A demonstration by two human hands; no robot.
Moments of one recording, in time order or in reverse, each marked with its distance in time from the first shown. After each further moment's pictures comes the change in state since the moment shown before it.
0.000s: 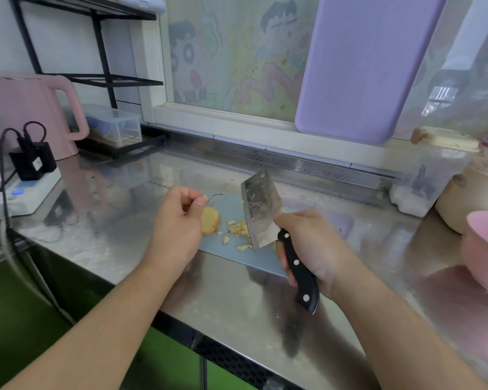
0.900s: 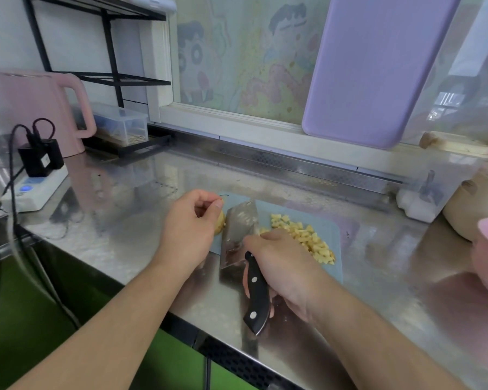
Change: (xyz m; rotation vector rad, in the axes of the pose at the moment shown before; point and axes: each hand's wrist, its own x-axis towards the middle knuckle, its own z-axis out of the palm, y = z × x) left_hand 0.002 -0.002 0.000 0.068 -0.044 0.035; right_hand -0.009 0.006 0.045 -0.075 -0.174 0.026
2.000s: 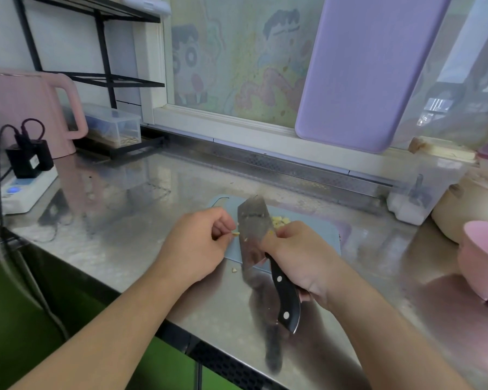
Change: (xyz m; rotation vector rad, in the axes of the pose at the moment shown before) left_hand -0.013 0.002 0.004 0.310 -0.286 0.210; right_hand 0.002 -0.006 -0.032 -0.296 0.172 0.047
